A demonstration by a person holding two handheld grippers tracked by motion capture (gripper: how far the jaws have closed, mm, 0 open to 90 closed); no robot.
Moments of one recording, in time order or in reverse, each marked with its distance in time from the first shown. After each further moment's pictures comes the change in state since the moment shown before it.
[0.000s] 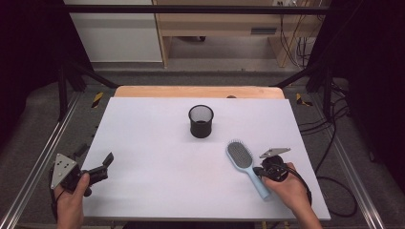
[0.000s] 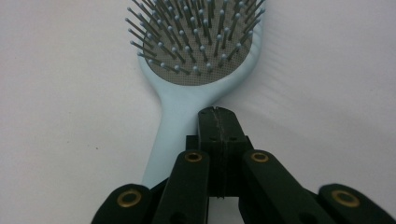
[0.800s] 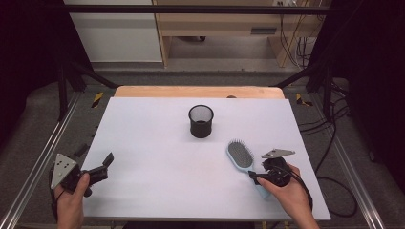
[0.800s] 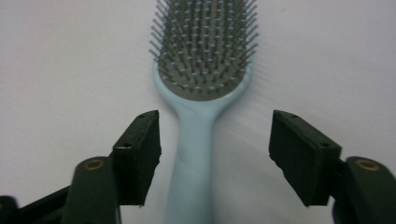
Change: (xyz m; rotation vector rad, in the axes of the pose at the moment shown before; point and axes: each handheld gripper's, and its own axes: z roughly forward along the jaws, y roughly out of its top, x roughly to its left) left arm 0.000 0.000 0.000 0.006 -0.002 -0.009; right arm 0.017 0.003 -0.021 -0.069 -0.065 0.052
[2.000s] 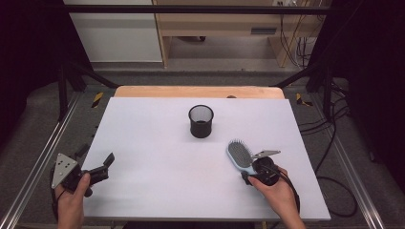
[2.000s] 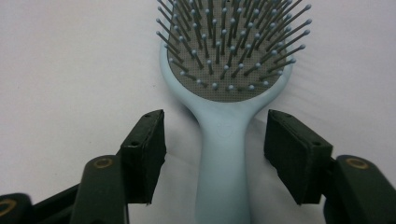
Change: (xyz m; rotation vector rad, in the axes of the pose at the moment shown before) left arm -0.001 -0.001 0.001 0.006 -0.006 -0.003; right arm 0.014 0.002 0.031 0.081 -0.016 0.031
